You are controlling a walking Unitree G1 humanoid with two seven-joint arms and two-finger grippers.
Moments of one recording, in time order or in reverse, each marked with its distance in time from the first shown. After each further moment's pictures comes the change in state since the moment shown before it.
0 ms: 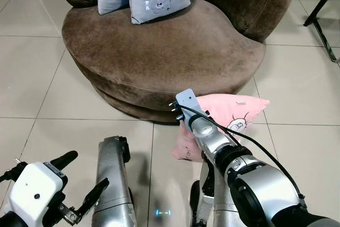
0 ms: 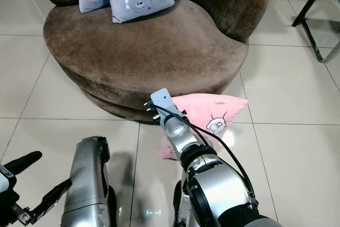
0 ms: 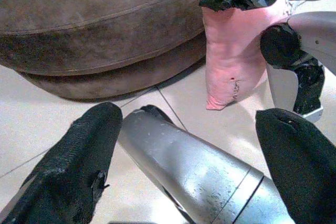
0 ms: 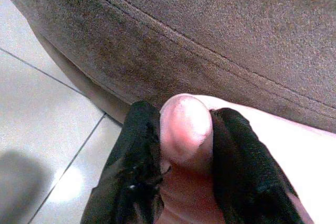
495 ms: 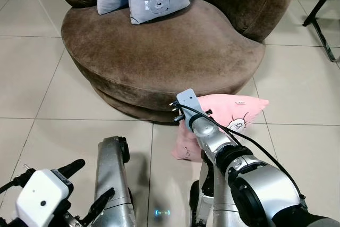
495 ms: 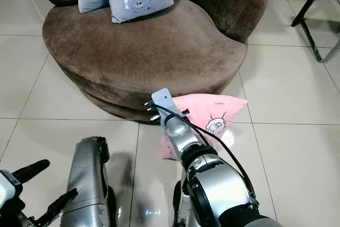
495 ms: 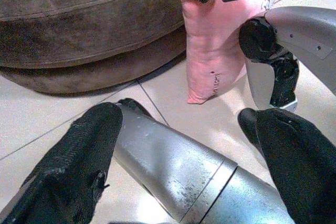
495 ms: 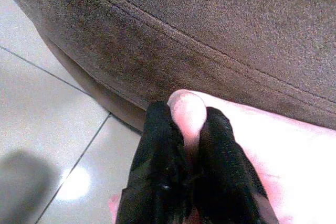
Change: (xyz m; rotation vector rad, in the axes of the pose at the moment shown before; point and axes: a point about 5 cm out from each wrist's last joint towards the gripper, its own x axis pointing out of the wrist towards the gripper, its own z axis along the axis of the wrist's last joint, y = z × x) left arm 0.001 -0.011 -0.005 -0.030 0.018 -0.064; right arm 0.000 0.000 0.000 0.025 0.001 0.037
